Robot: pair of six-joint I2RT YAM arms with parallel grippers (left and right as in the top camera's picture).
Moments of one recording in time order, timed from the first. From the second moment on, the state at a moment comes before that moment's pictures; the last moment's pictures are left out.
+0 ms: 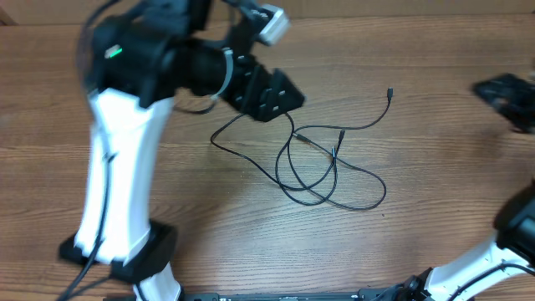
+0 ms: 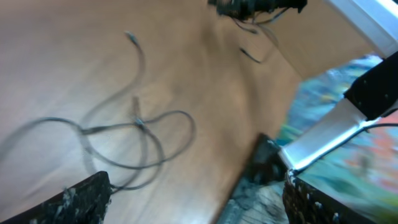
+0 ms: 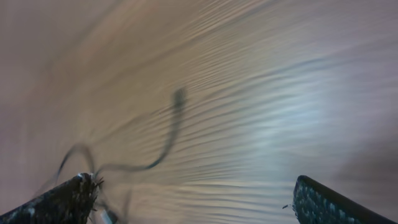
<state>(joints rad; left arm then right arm) -0.34 1.87 2.61 -1.69 0.72 0.11 -0.62 1.98 1.72 -1.00 -0.72 -0.21</state>
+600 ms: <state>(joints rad) -0.29 1.49 2.62 -1.69 0.53 0.05 0.29 1.98 1.72 -1.22 -0.61 -0.41</state>
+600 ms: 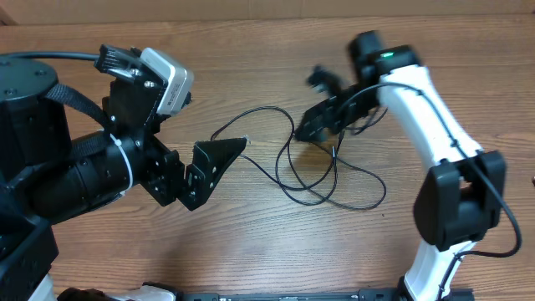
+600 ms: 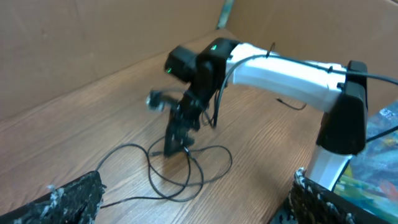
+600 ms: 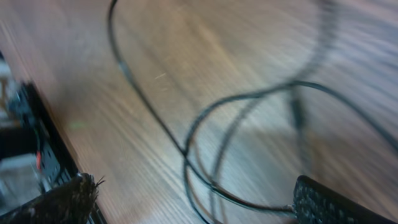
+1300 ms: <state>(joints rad) -0.29 1.46 2.62 -1.69 0.52 0.03 0.62 2.11 1.71 -0.90 -0.34 -0.13</state>
